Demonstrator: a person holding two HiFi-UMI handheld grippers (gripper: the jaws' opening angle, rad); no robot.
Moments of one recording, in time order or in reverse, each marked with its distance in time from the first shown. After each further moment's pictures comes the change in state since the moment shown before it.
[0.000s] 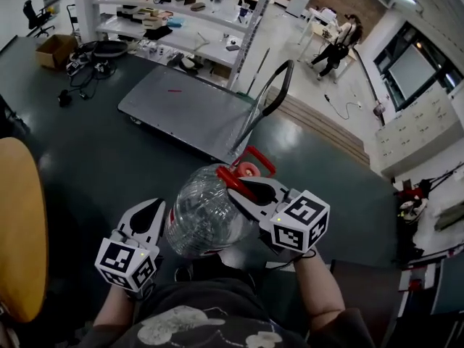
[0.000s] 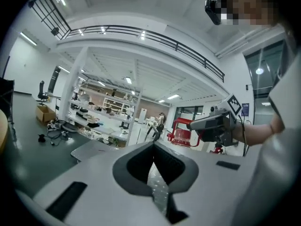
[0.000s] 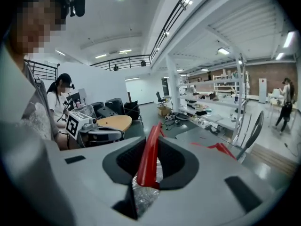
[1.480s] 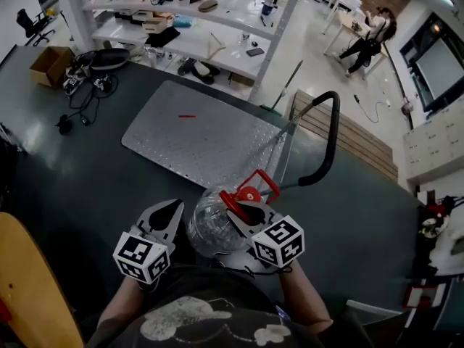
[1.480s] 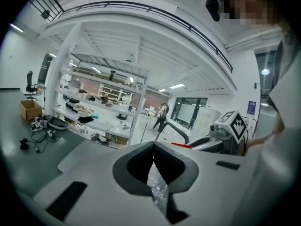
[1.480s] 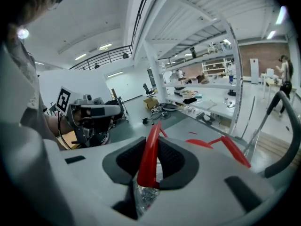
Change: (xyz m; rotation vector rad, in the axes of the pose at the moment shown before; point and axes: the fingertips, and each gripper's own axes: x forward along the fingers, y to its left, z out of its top) left arm 0.337 0.238 0.080 -0.017 0.153 -0.049; right arm 0.273 -0.299 0.029 0.169 0.117 -0.048
